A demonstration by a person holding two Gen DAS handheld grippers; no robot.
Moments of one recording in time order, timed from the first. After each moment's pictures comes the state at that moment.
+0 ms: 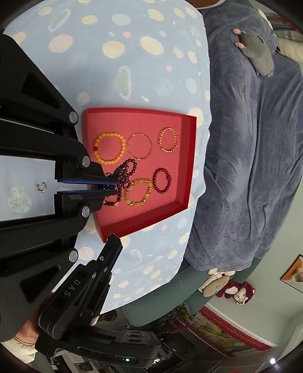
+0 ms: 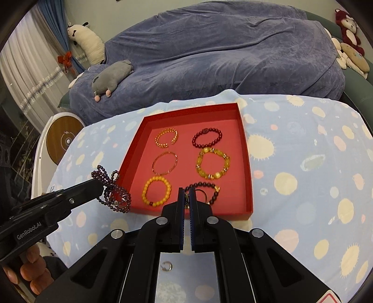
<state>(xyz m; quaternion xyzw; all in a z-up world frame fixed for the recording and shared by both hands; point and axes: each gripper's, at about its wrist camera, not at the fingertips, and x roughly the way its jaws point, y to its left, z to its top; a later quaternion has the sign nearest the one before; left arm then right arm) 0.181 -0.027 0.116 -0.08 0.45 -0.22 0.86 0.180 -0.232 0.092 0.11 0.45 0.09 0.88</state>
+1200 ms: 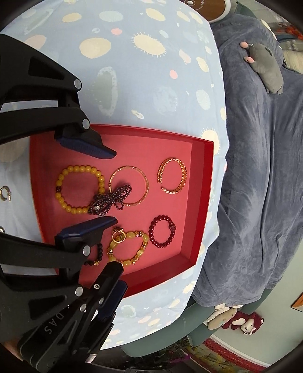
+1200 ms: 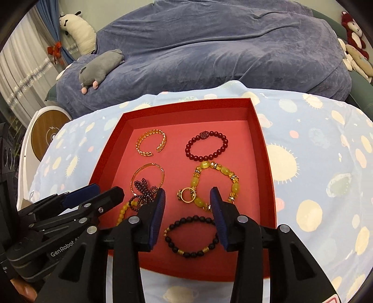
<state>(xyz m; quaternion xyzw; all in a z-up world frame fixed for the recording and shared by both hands) 0.240 -0.020 0.044 -0.05 0.49 -0.13 0.86 0.231 -0.214 0.043 0.09 0.47 0.07 0.88</state>
